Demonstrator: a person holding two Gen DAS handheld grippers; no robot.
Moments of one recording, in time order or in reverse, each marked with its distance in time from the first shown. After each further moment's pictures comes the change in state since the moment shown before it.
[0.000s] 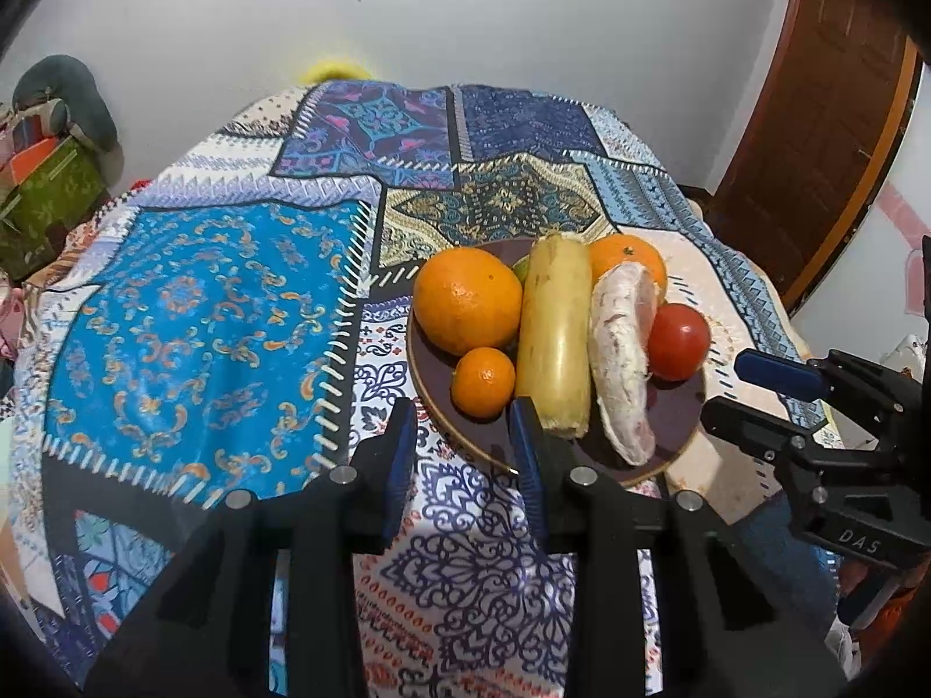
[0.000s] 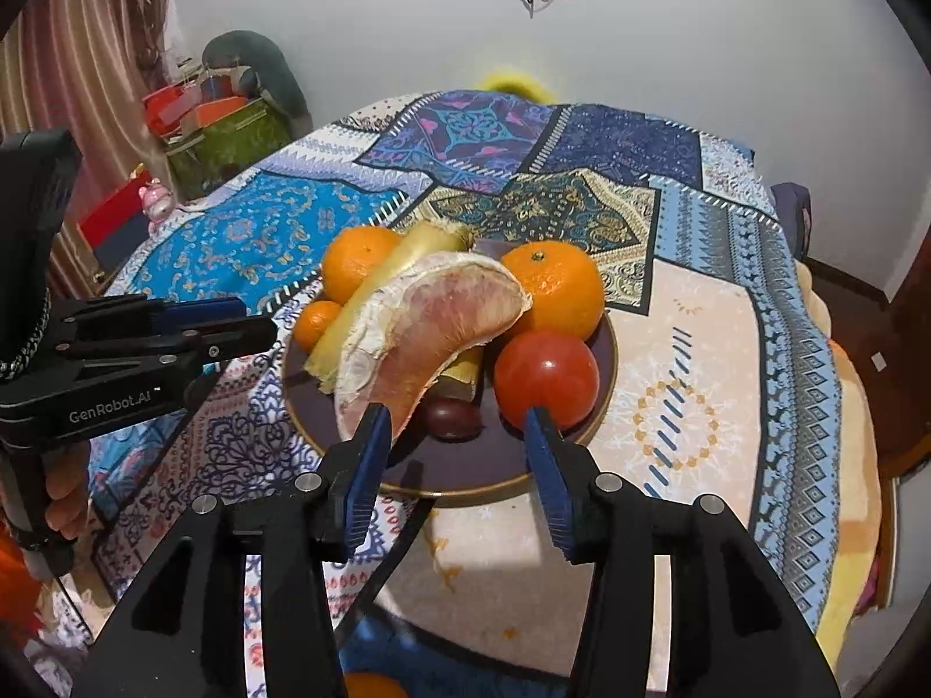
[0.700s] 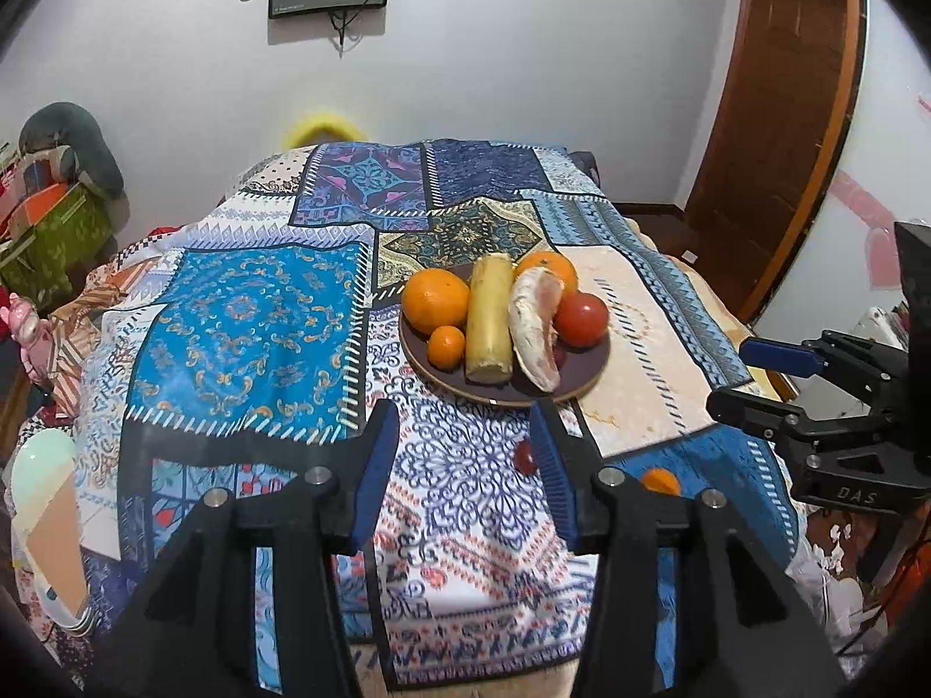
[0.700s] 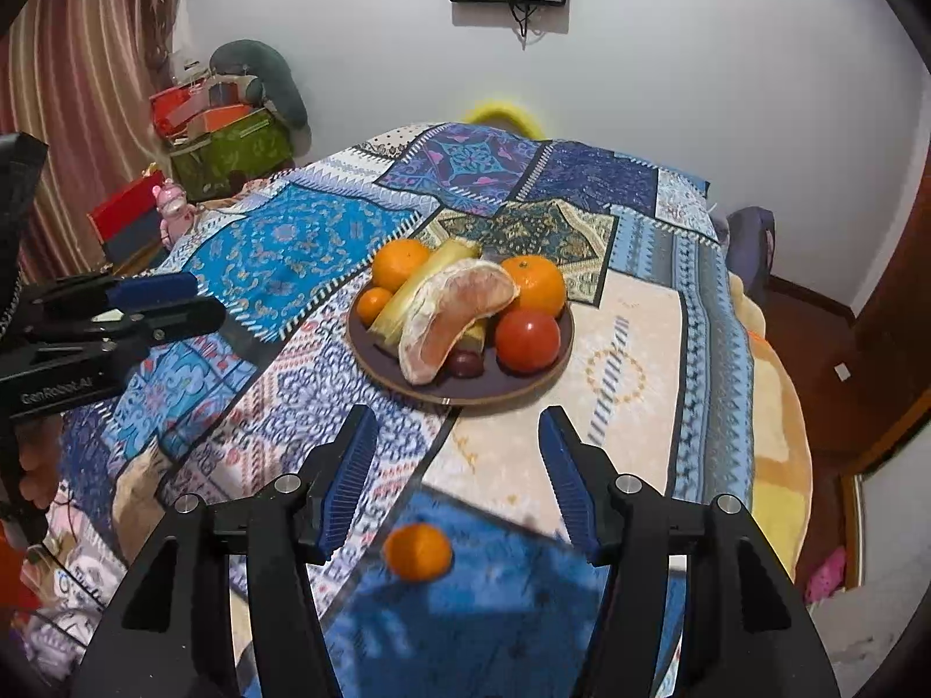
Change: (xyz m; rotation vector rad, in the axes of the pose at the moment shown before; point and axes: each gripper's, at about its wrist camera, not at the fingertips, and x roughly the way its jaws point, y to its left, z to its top) left arm -0.112 -0.020 -0.040 0.073 -0.093 -0.022; right arm -0.087 0.028 -0.027 -0.024 -0.028 -0.068
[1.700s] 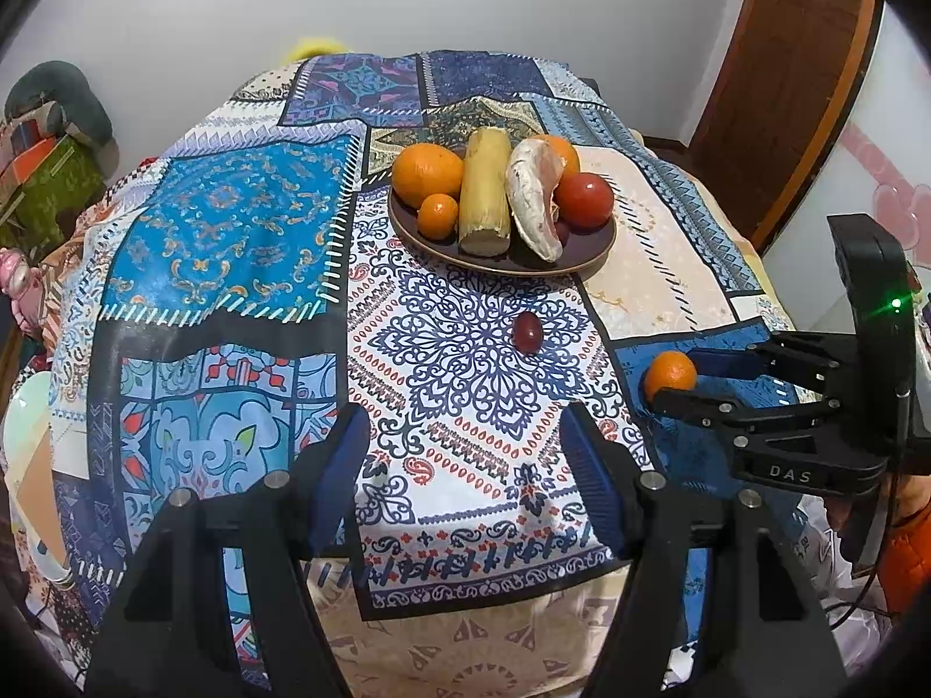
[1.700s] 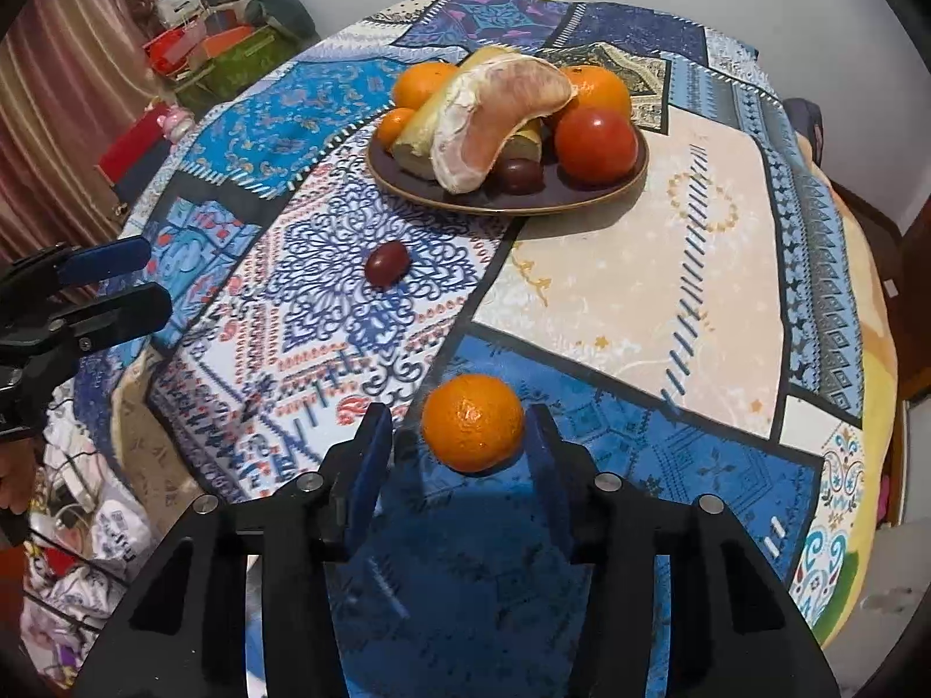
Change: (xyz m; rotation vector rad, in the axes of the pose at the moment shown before) left arm 0.028 -0.003 -0.047 -0.012 0.188 -0.003; right arm 0.058 0.010 -0.054 0.056 0.256 0.104
